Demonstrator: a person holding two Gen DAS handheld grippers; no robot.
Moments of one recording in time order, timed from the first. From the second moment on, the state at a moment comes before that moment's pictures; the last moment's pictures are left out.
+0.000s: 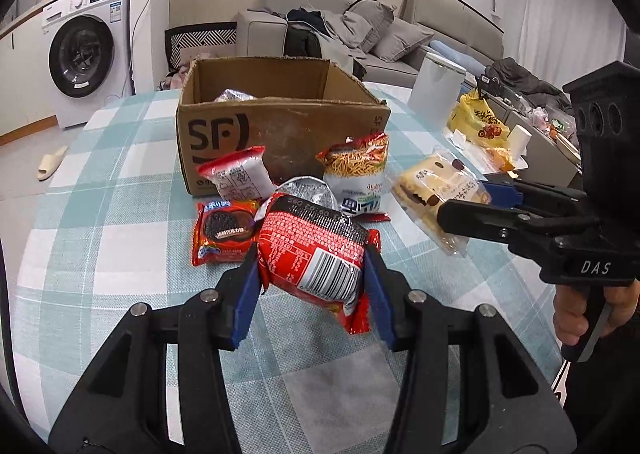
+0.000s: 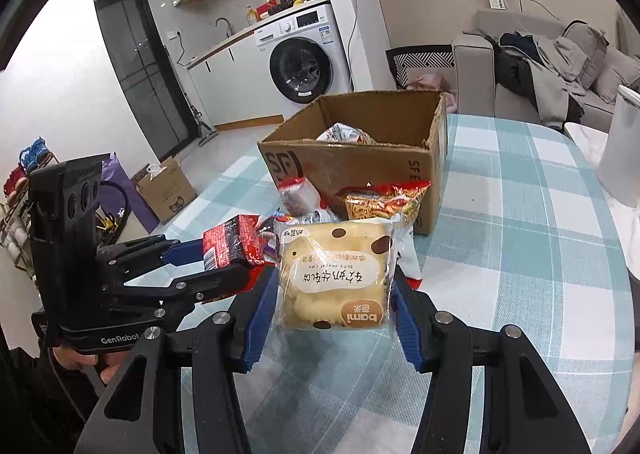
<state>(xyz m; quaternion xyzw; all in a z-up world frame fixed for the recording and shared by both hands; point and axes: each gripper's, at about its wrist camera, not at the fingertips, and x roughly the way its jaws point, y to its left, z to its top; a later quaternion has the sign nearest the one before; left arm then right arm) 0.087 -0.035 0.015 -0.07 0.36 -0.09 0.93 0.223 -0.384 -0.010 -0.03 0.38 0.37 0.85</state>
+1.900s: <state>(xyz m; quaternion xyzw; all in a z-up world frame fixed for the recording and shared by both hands) 0.231 0.038 0.061 -0.10 0.32 -0.03 0.94 0.325 -0.330 0.022 0.03 0.36 0.32 0.88</state>
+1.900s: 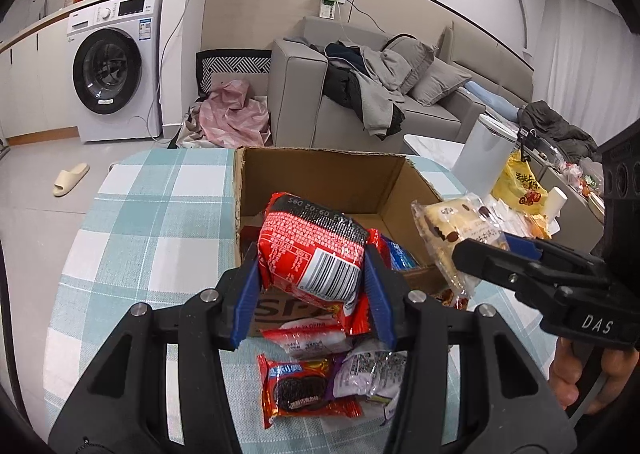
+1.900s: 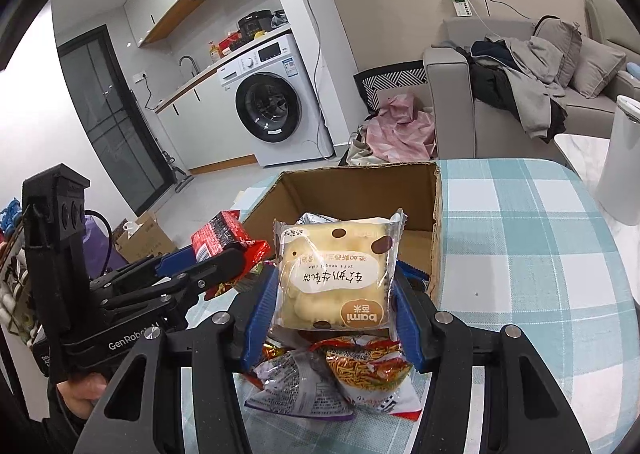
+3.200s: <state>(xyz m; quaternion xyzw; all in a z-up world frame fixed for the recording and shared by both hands) 0.213 0.040 0.050 -0.06 0.32 0.00 0.95 0.319 -0.352 0.012 0.02 0.35 0.28 0.89</state>
